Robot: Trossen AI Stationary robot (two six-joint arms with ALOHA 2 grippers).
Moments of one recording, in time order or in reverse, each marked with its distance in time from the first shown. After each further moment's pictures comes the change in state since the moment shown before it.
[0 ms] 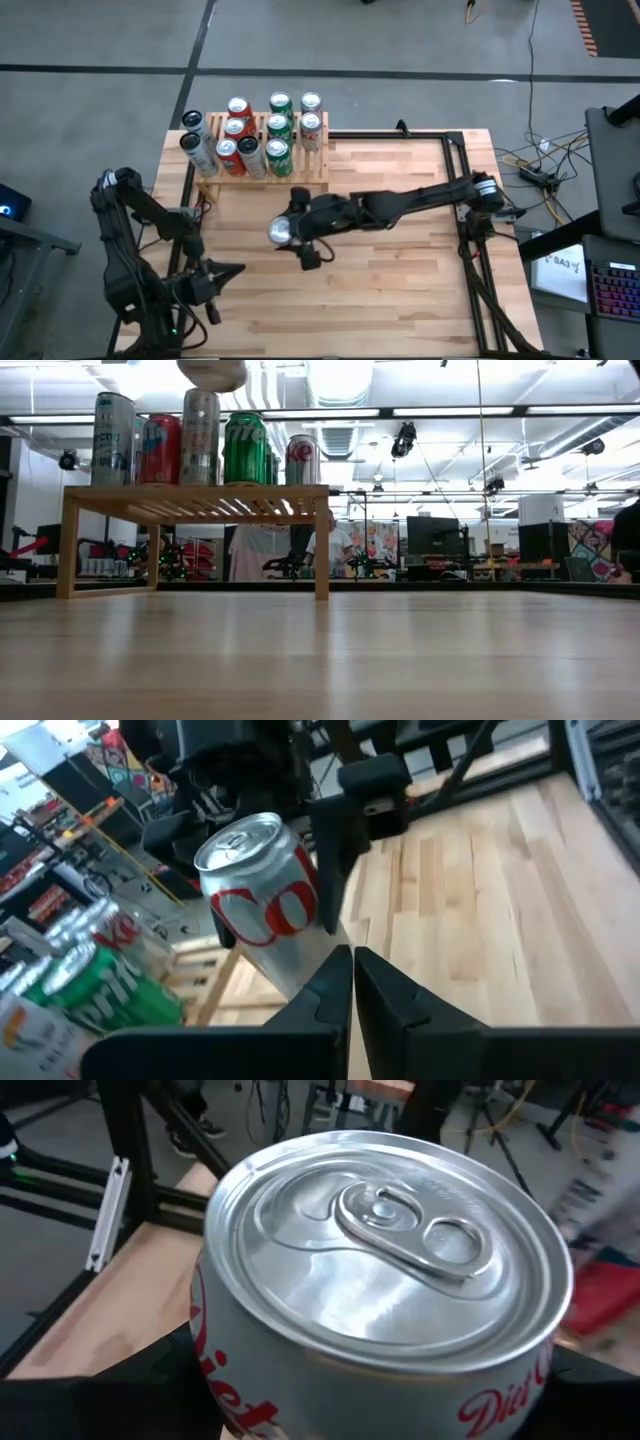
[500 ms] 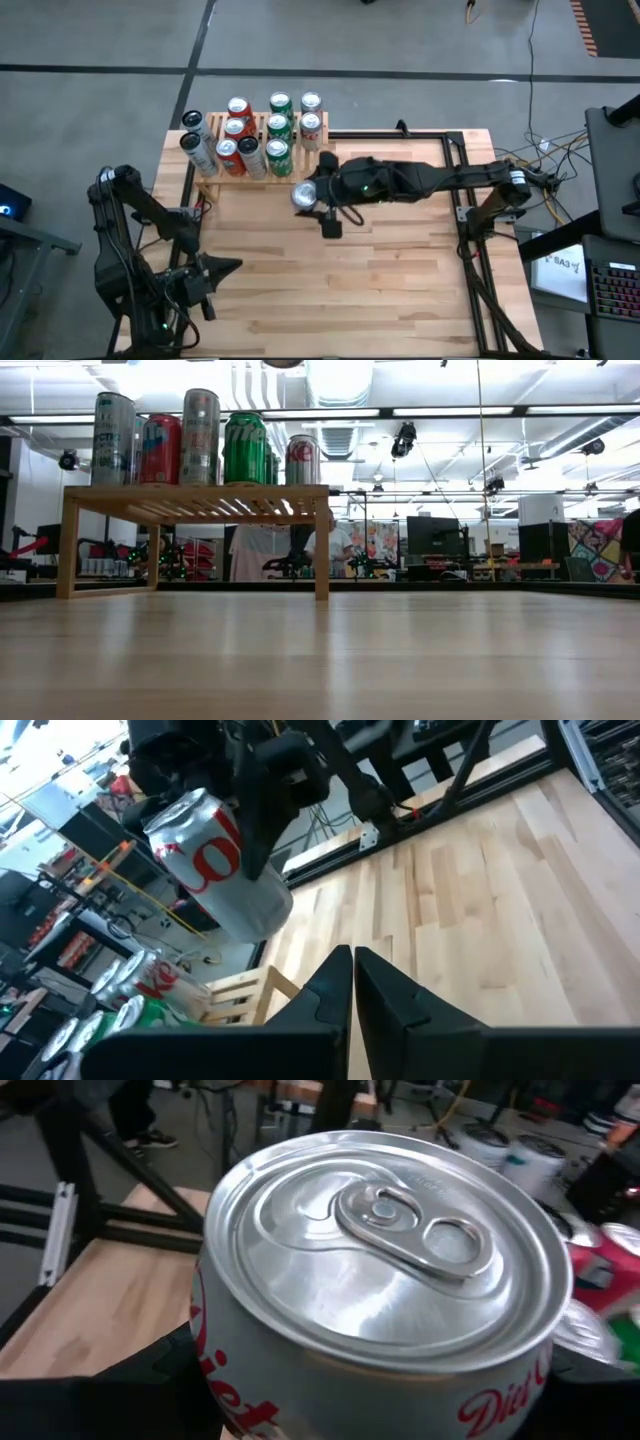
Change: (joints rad) left arm 0.005 -0.018 0.093 0.001 -0.031 0.239; right arm -0.074 -0.237 -0.030 -0.184 0.036 0.005
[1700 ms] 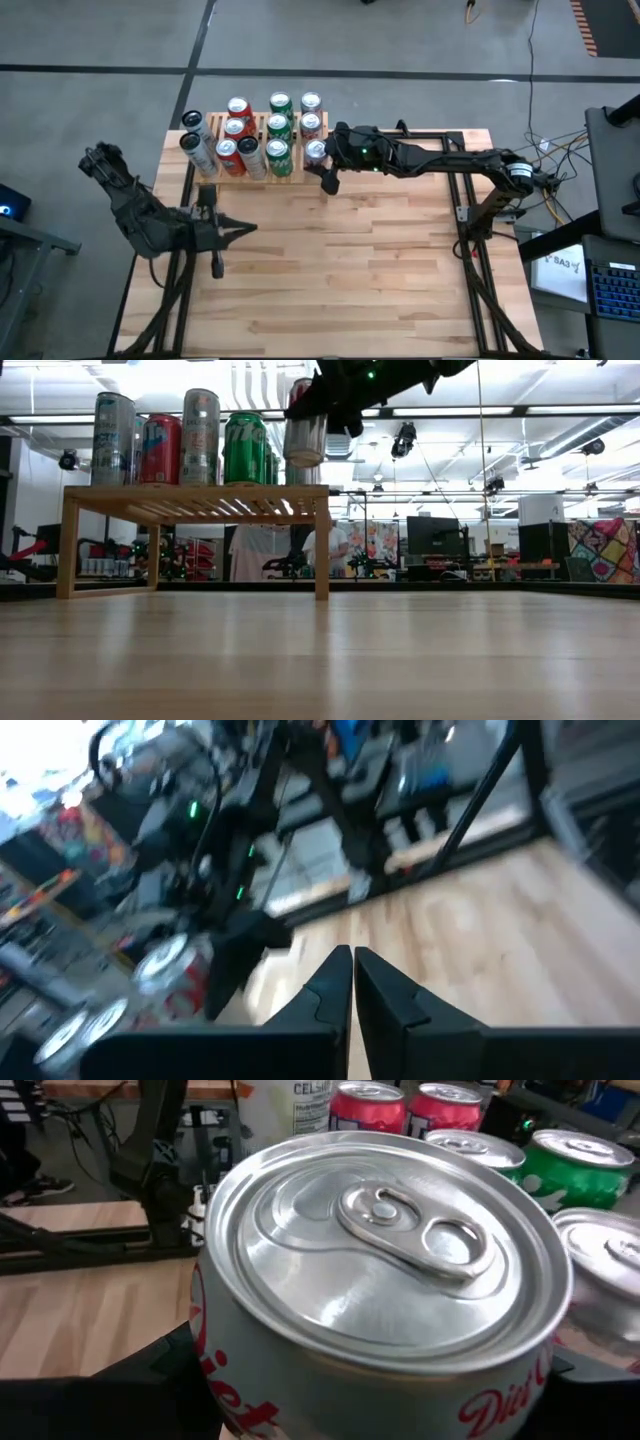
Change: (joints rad) left arm 0.336 -0.438 -0.376 0.832 0.335 0.814; right arm -0.323 -0.063 -0.408 0.400 -0.089 0.098
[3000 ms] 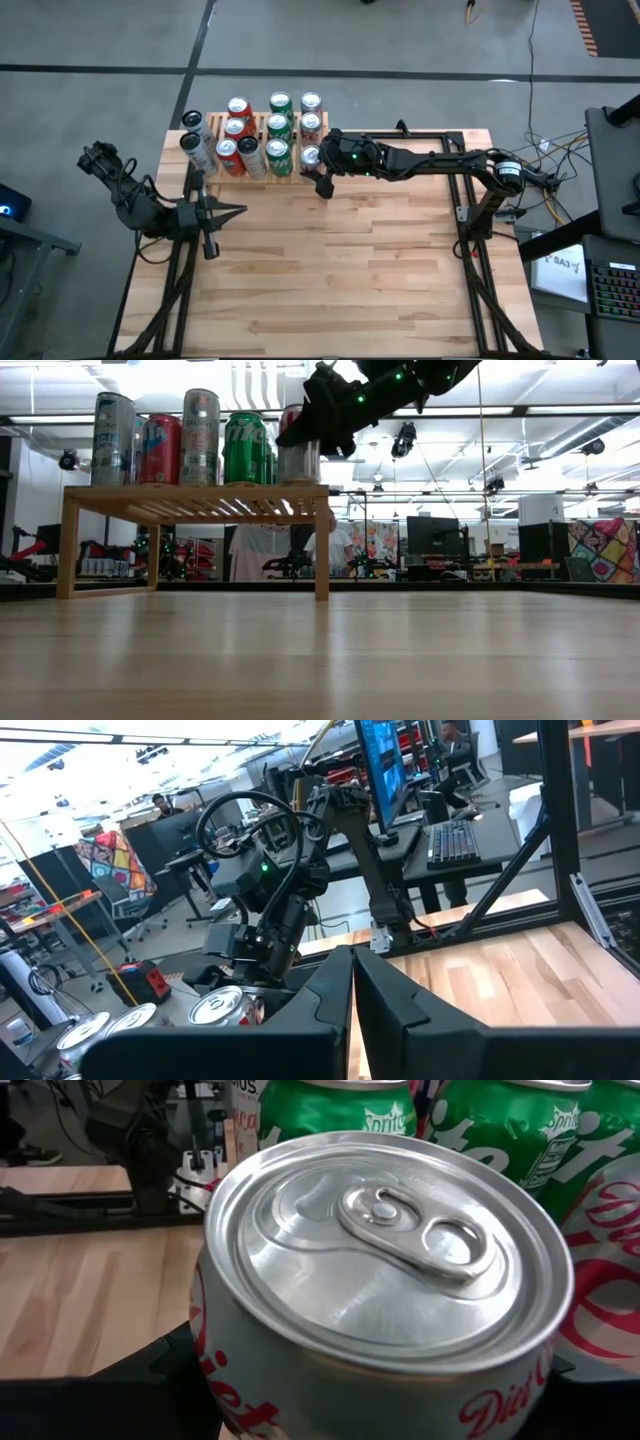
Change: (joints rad) left arm 0.054 -0.240 -0.269 0.387 0.035 0.151; right arm -0.007 0.082 -0.023 0.057 0.012 -0.024
